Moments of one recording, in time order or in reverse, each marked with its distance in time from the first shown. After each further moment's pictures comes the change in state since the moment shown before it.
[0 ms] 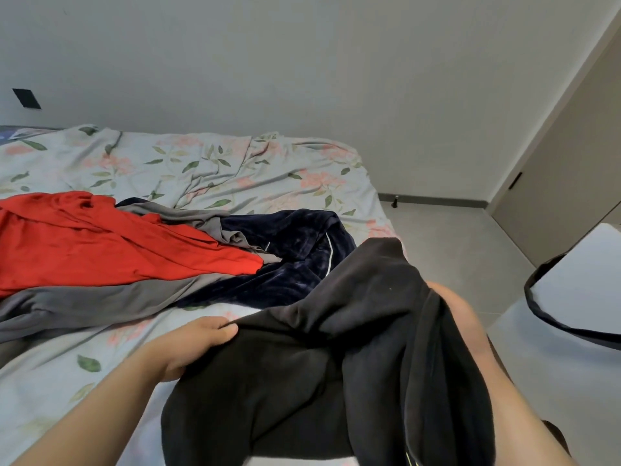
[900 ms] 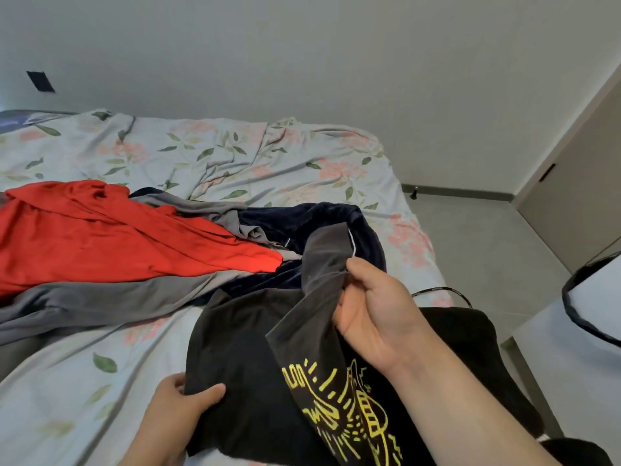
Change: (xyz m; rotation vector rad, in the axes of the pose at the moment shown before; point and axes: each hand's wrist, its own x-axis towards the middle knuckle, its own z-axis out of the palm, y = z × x) left_hand -0.037 -0.073 0.033 -0.335 0.565 -0.124; right_hand -0.079 -0.114 0.074 1.245 -0.564 0.222
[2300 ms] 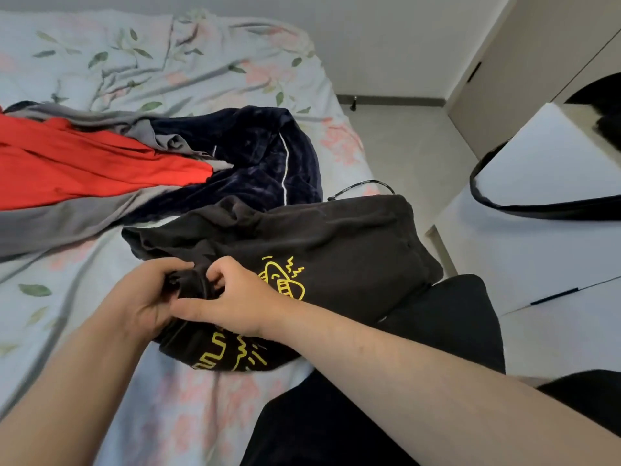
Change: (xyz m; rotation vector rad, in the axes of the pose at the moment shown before) left_hand -0.032 0.045 0.029 -0.389 -0.442 -0.343; right_hand -0.045 0.125 -0.026 -1.257 -0.053 0.082
